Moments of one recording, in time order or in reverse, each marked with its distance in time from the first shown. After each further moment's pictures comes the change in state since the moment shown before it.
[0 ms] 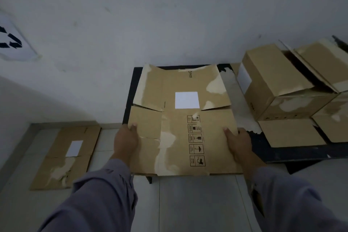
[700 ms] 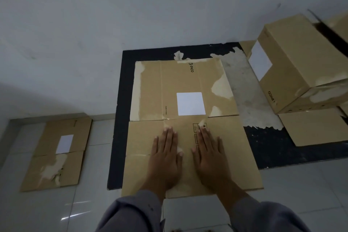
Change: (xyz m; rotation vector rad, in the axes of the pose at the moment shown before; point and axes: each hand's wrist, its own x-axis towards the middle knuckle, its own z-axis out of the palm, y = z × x) left_hand -0.008 -0.041 0.136 0.581 -0.190 0.756; right_hand -0.041 0.051 0.117 -0.913 -0.180 -0.715
